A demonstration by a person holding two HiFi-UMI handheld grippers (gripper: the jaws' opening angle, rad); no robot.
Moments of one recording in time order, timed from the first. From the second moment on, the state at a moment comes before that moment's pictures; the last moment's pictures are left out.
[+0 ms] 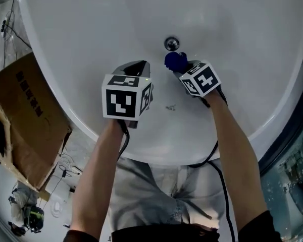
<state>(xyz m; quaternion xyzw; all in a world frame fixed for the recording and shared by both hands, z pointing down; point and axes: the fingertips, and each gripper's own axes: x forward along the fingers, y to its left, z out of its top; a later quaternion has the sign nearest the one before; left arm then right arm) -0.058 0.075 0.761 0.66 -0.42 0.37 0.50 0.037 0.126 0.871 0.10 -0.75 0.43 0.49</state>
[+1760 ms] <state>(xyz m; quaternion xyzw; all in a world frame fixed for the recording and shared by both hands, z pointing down) -0.053 0.103 0.724 0.68 -0.38 0.40 0.49 0.004 0.218 0.817 -0.08 -0.73 0.47 0.50</state>
